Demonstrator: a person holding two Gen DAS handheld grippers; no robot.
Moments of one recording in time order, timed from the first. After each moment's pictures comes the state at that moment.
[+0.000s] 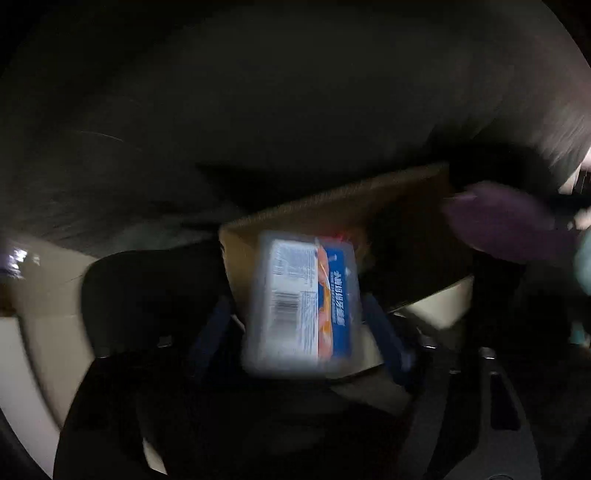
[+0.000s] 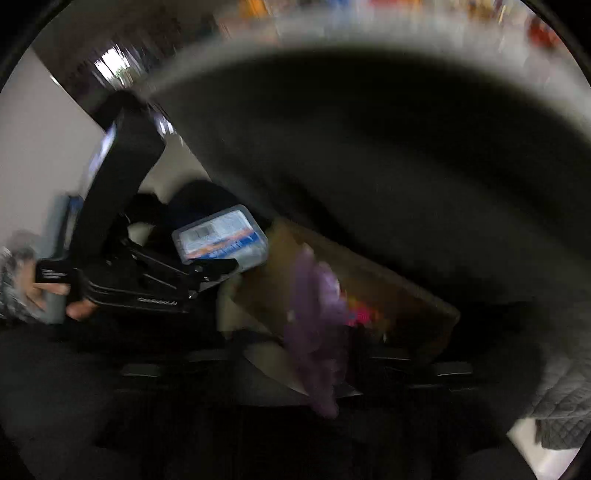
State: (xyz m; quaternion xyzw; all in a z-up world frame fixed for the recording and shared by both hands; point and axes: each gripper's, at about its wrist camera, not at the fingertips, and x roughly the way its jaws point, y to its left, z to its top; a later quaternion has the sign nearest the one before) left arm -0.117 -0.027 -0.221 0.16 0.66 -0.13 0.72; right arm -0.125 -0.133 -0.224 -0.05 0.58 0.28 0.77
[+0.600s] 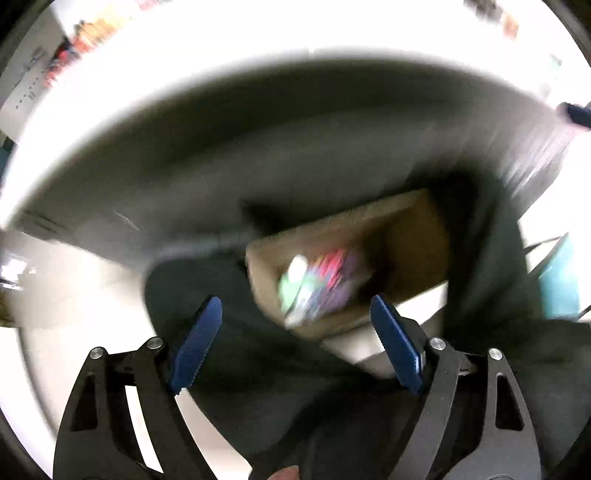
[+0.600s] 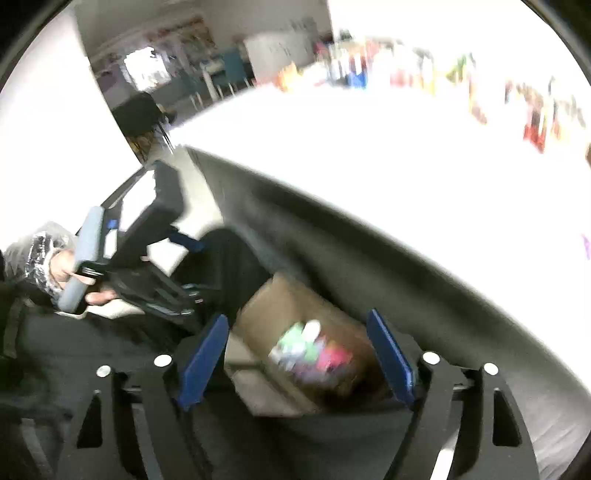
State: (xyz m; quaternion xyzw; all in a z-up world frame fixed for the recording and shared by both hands) left arm -0.129 0.019 -0.054 0.09 0.57 -0.16 0.80; right arm -0.149 -0.154 -0.011 -0.10 0.41 0.31 0.85
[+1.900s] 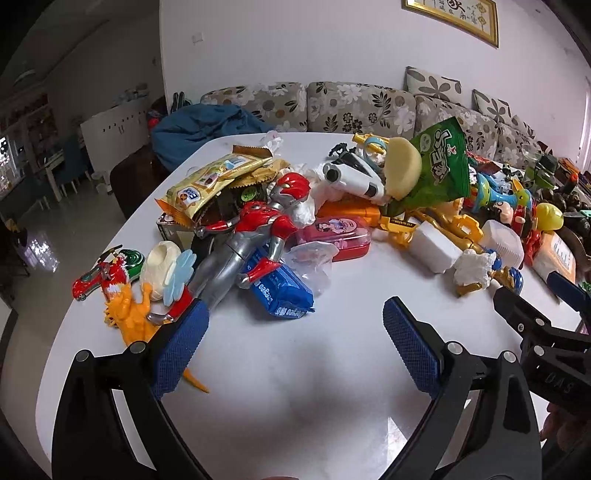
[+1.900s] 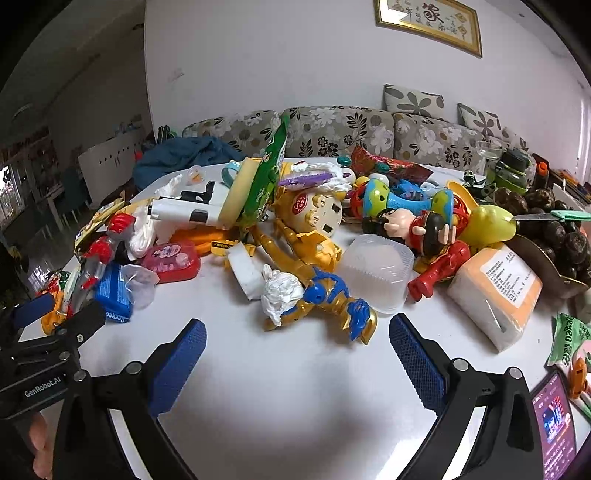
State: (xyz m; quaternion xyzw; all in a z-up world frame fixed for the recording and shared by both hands) left arm 0.124 -0.014 0.028 0.02 0.36 -0.02 0.93; right arm 0.118 -0.159 -0.025 0.02 0.32 -0.01 0.95
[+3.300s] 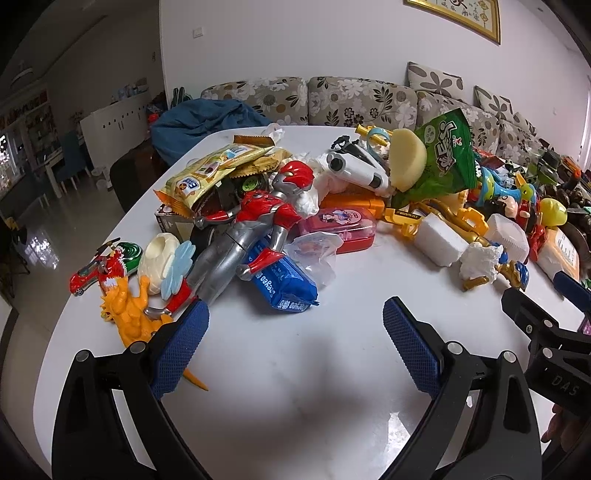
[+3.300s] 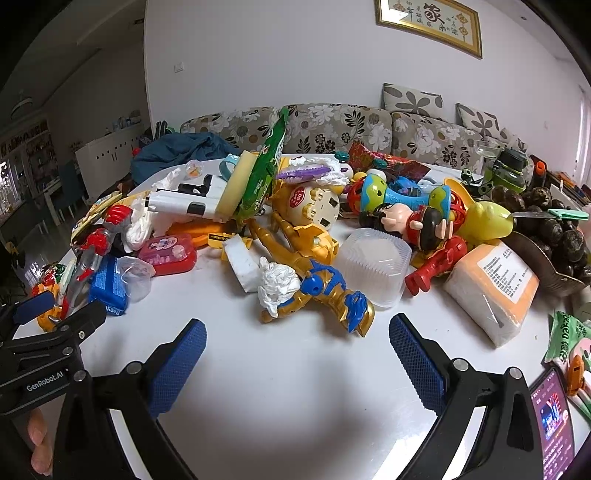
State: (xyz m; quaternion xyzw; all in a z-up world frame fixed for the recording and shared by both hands) left arm 0.127 -0.011 0.021 0.02 0.36 -0.02 0.93; right arm 0.115 -0.159 -0.028 0.02 0.33 -0.01 0.94
